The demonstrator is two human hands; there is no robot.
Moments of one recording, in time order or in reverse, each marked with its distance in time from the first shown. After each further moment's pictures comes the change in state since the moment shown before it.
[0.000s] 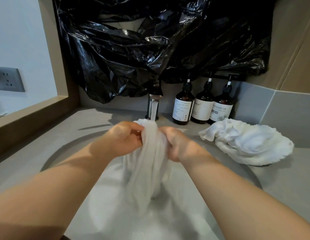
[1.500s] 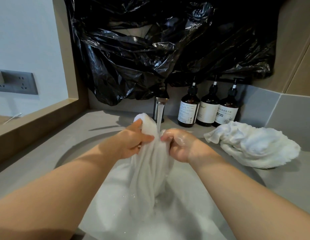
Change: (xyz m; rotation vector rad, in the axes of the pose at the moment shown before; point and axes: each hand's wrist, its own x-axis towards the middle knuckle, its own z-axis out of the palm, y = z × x) left_hand -0.001 -0.004 -0.008 0.451 0.019 0.058; right_hand -0.014 -0.004 -0.001 0.049 -0.017 -0.048
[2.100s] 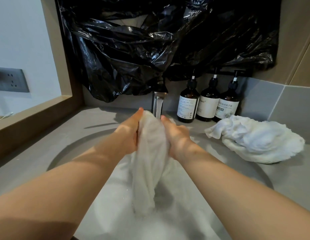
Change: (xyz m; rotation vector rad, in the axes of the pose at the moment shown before) left_hand 0.011 0.007 0.007 -0.283 0.166 -0.103; right_hand 0.015 0.011 0.016 0.000 0.308 -0.148
